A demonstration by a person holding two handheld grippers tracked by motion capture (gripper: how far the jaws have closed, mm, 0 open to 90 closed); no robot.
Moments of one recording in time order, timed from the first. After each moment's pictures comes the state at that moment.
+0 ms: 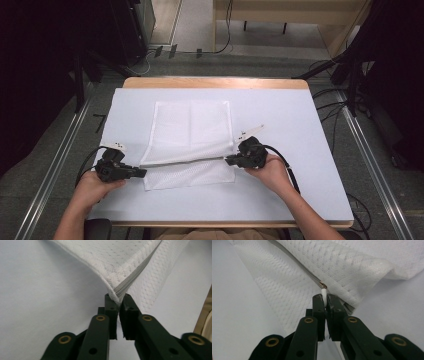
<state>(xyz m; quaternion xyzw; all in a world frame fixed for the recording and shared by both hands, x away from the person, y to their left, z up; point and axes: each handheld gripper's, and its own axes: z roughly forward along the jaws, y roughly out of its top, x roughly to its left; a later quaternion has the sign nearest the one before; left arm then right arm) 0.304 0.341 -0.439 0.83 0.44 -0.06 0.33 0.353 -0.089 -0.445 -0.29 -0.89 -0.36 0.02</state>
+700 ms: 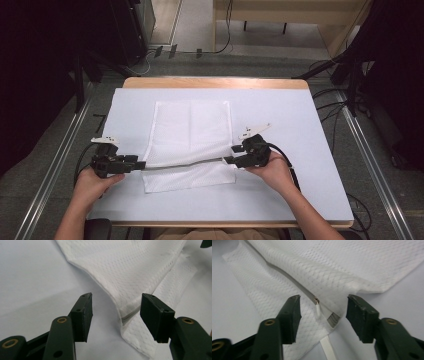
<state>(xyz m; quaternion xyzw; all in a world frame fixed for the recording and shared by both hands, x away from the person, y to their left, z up) 0.308 0.352 -0.428 0.78 0.49 0.00 0.38 0.355 -0.099 -0.437 -0.30 -0.87 -0.40 -0.02</state>
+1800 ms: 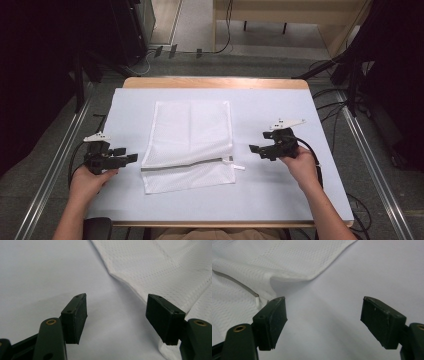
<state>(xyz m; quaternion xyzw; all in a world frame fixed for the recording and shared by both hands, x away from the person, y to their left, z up) 0.313 0.372 -0.433 0.76 0.53 0.08 0.37 0.375 -0.174 -0.441 -0.38 -0.82 -0.41 -0.09</state>
